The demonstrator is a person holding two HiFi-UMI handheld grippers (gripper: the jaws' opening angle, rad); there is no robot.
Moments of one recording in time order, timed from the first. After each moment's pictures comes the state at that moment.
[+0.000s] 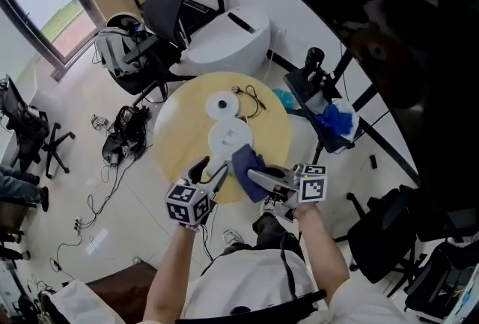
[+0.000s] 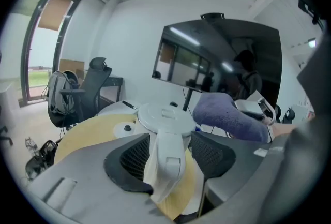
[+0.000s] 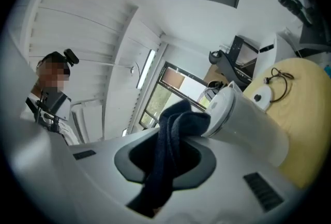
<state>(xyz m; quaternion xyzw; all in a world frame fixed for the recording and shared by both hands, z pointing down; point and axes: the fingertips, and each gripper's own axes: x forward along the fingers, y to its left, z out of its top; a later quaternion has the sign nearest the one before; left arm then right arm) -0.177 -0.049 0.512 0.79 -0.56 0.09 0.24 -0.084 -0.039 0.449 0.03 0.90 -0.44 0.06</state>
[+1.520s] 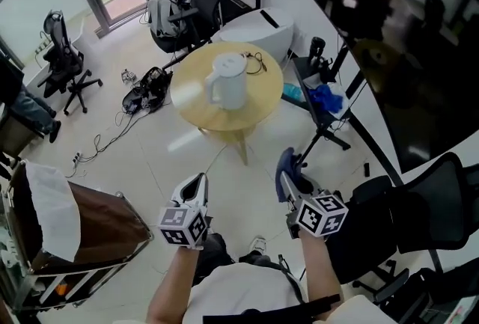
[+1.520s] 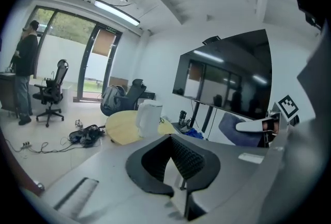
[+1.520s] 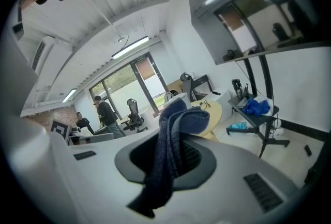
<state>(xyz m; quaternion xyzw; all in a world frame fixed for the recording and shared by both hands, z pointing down) -0.020 0.267 0.455 0.64 -0.74 0.01 0.21 0.177 0.155 0.447 -0.26 0.93 -0.25 -0.11</state>
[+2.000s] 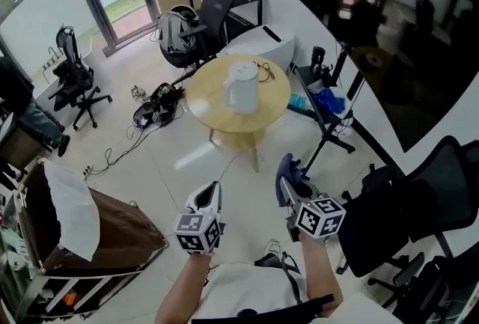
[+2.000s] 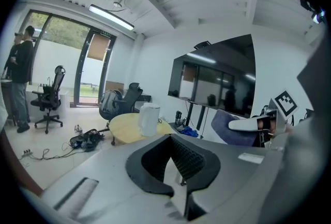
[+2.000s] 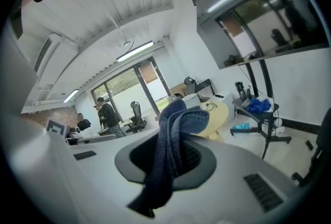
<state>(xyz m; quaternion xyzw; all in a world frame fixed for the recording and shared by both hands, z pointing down) -0.015 0.345 0.439 0.66 -0.72 0.02 0.19 0.153 0.248 0.431 -0.26 0.93 -0.24 -0.08</state>
